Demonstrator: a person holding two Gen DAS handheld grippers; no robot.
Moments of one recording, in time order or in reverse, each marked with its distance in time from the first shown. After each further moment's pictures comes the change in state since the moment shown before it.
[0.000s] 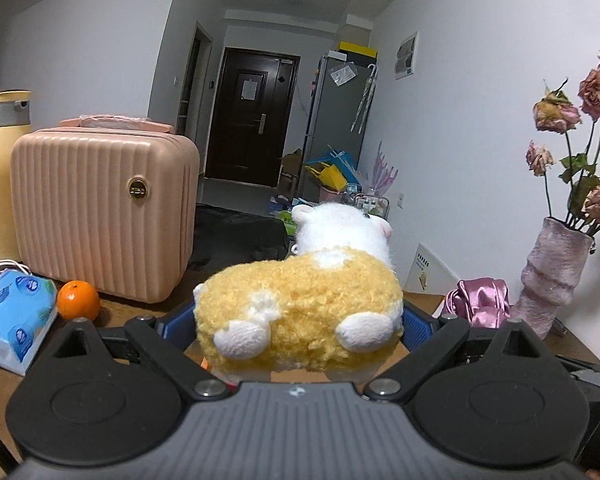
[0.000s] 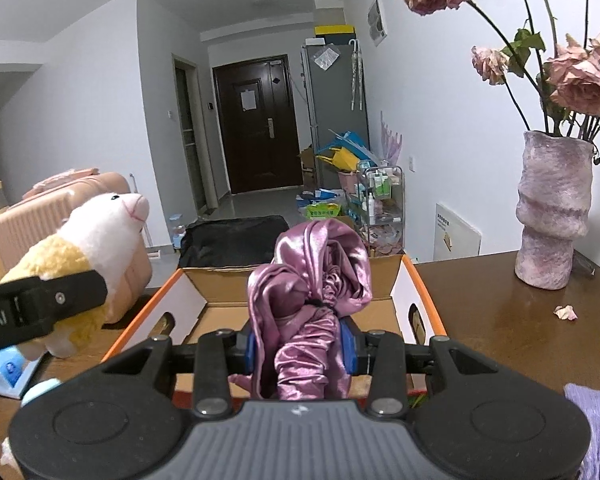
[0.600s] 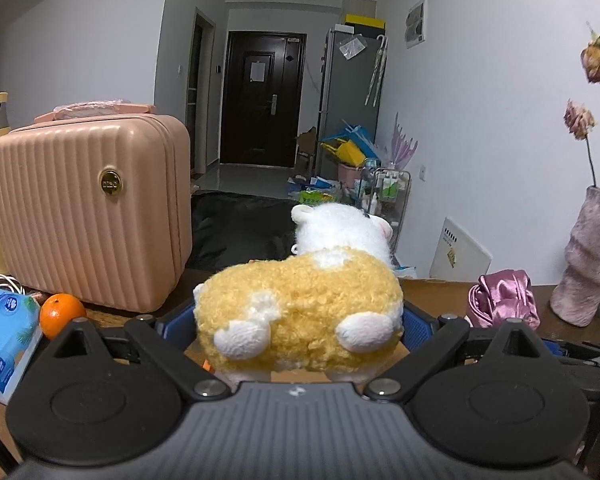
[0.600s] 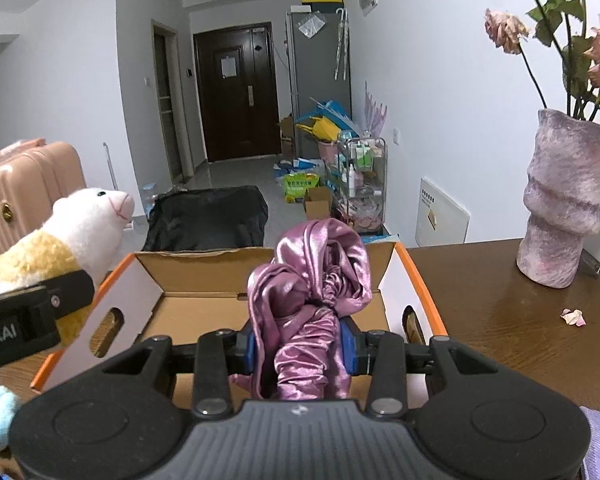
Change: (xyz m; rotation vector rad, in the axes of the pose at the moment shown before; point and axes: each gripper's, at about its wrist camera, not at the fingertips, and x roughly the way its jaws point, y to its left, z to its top) left arm 0.075 -0.011 0.003 0.065 0.067 0.074; right arm 0.071 -0.002 0.011 -0.016 0.106 -0.076
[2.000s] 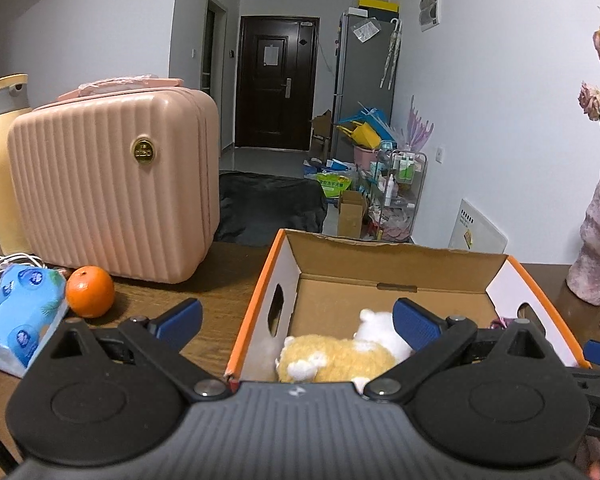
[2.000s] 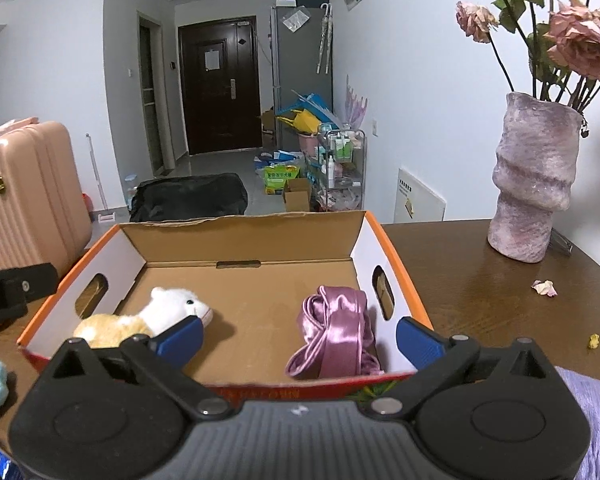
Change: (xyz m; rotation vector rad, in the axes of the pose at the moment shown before) left arm -0.012 0.023 -0.017 0.000 0.052 0.043; right arm -0.025 -0.007 -0.032 -0.001 0.009 -0.063
